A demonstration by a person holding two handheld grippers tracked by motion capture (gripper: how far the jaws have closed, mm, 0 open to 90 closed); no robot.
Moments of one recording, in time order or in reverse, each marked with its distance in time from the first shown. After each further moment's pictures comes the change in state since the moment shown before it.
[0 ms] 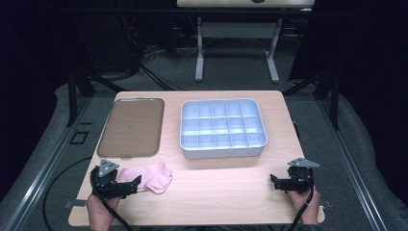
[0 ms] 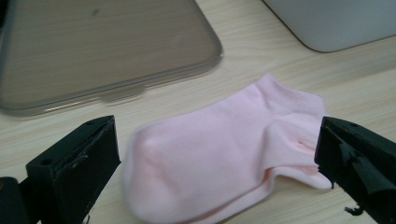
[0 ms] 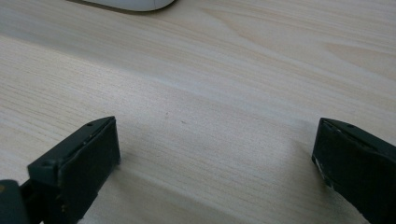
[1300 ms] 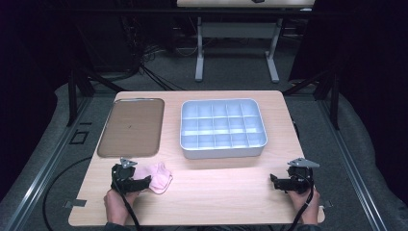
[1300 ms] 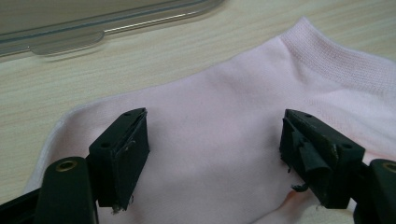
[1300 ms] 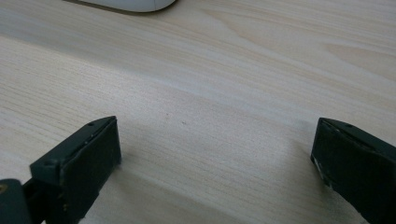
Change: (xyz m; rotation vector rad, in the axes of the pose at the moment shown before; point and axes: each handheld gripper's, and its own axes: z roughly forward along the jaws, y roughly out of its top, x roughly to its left) left arm -0.009 -0.009 0.056 0.198 0.072 -0.043; right arm 0.000 0.000 0.000 0.003 0.000 -0.003
